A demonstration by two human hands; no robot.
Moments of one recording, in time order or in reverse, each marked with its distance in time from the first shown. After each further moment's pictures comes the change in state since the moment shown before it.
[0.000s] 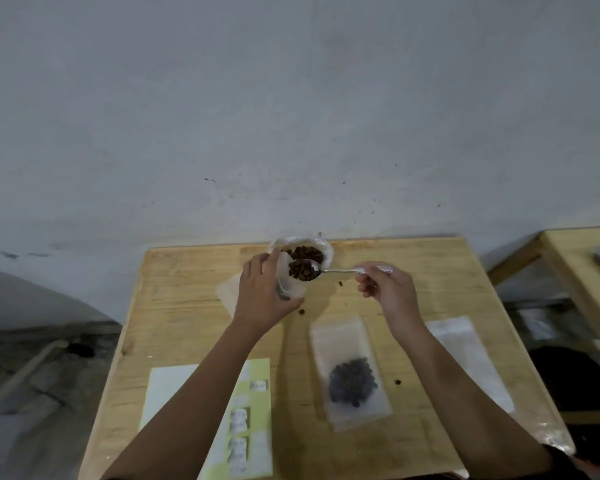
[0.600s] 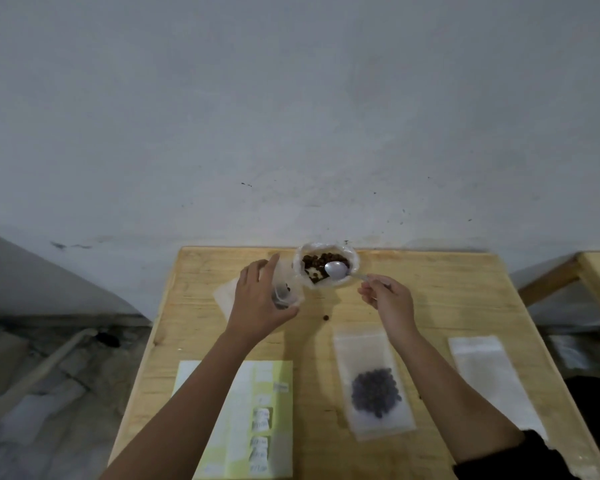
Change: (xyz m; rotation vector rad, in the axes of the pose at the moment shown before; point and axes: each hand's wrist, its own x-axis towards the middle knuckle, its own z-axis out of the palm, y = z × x) left_hand -0.021 -0.037 -0.031 0.003 0.038 -0.042; right_hand 0.017 0.039 0.025 -0.142 0.073 0.093
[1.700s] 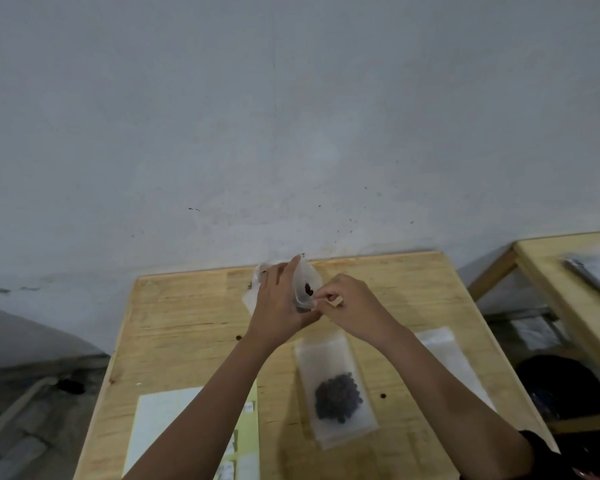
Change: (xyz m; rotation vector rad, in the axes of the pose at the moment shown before) left_hand 0.015 0.099 0.031 -0.197 -0.014 0.229; right_hand -0.033 -0.060 -0.036 -0.850 -0.410 -0.534
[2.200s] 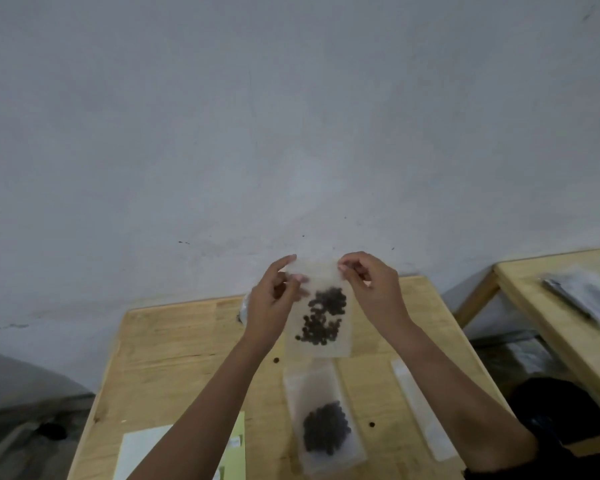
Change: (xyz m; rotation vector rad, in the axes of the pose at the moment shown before) left_hand 0.029 0.052 -0.023 -0.681 0.155 -0.130; right_hand 0.003 0.002 -0.063 0.241 0.520 -0.142
